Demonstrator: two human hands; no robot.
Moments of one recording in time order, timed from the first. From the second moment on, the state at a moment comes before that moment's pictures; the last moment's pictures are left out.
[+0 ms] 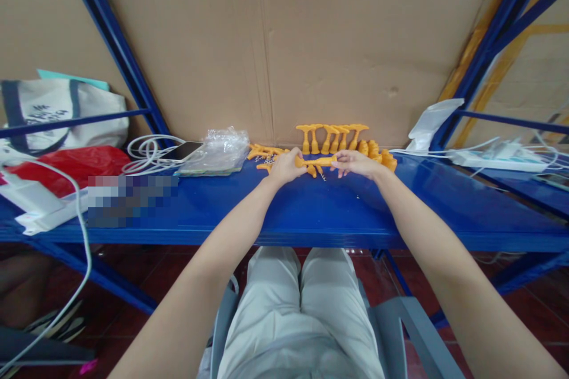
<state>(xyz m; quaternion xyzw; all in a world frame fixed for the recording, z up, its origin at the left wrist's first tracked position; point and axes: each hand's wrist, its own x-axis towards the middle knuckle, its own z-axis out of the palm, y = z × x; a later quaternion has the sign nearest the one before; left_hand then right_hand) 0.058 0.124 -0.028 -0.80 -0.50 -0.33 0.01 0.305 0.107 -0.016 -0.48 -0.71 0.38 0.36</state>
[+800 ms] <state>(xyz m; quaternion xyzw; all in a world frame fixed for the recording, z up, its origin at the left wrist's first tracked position) 0.061 0.117 -0.024 -0.81 -0.49 -0.33 0.04 0.297 0.107 -0.016 -0.51 -0.68 0.41 0.34</state>
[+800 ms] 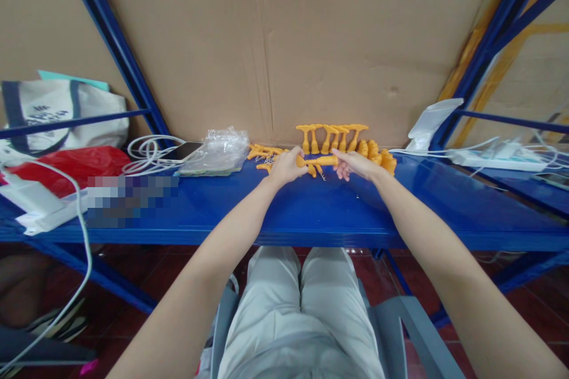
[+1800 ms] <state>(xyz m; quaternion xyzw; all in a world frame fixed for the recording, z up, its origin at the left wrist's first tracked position) 0.065 0.150 -0.056 -0.90 -0.42 -0.13 -0.03 0.322 0.113 -0.020 -0.67 -0.69 -0.16 0.23</state>
